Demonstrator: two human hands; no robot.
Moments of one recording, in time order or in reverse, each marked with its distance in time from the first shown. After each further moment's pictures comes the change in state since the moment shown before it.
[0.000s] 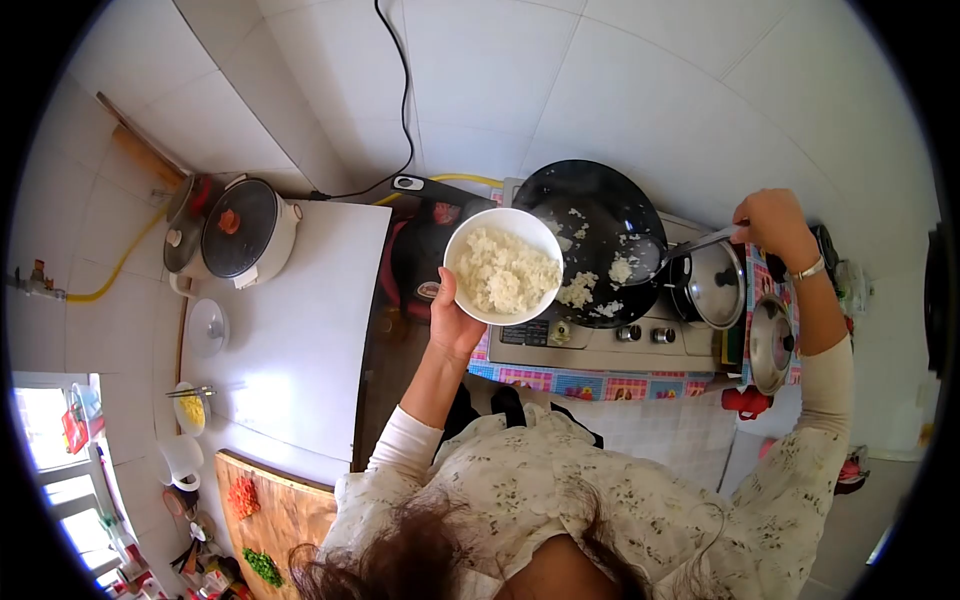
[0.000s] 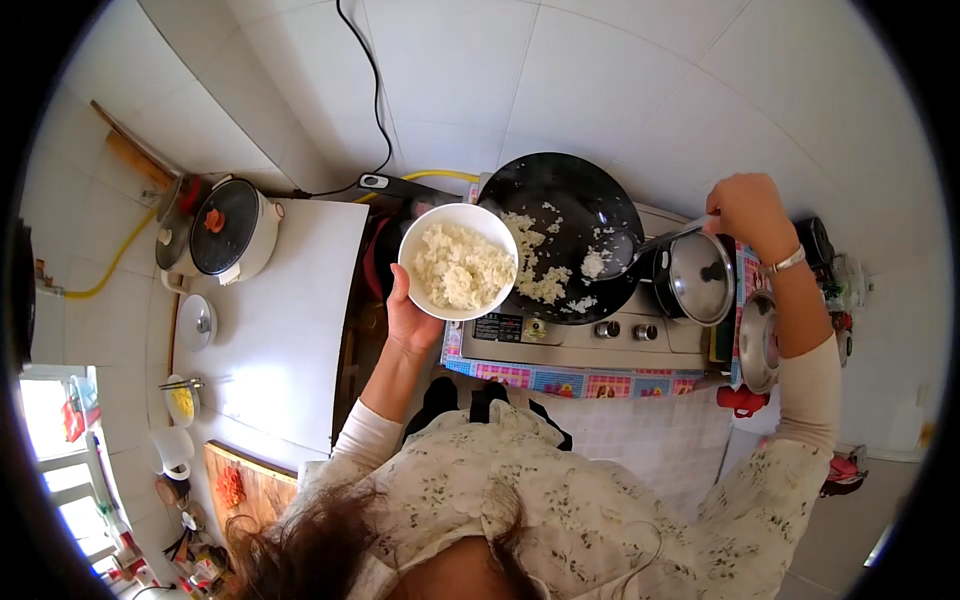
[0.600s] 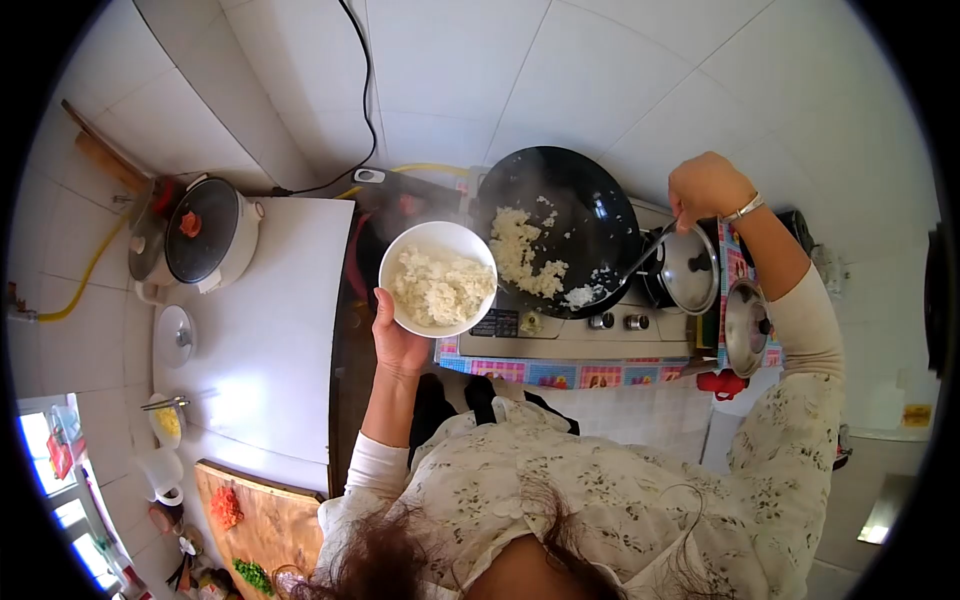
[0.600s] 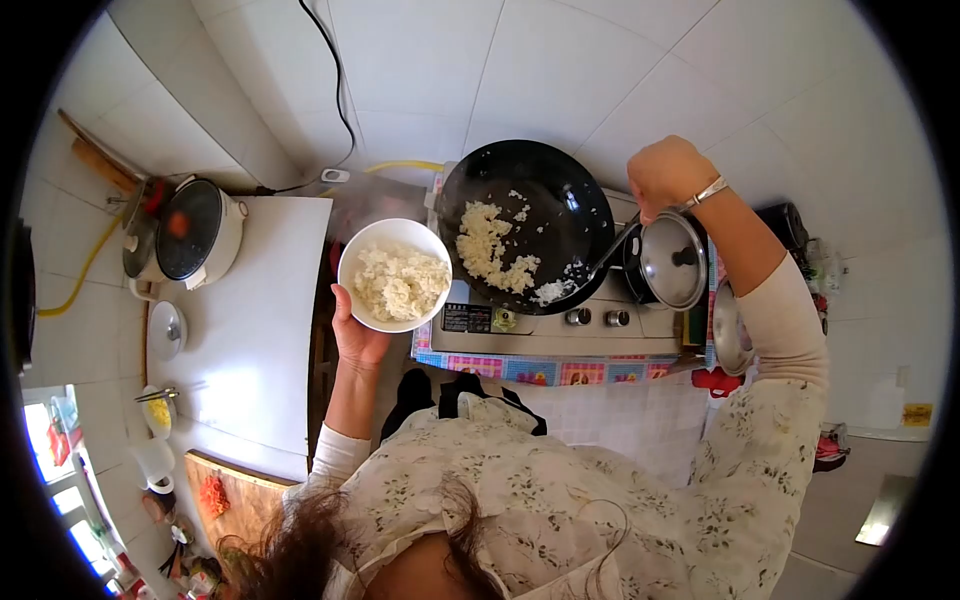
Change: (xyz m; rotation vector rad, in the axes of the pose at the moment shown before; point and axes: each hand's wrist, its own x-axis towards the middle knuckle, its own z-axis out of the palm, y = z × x) left_hand -0.028 0.014 -0.023 0.030 0.147 0.101; right_hand 0.064 -0.040 -0.009 -0.090 -0.466 -0.169
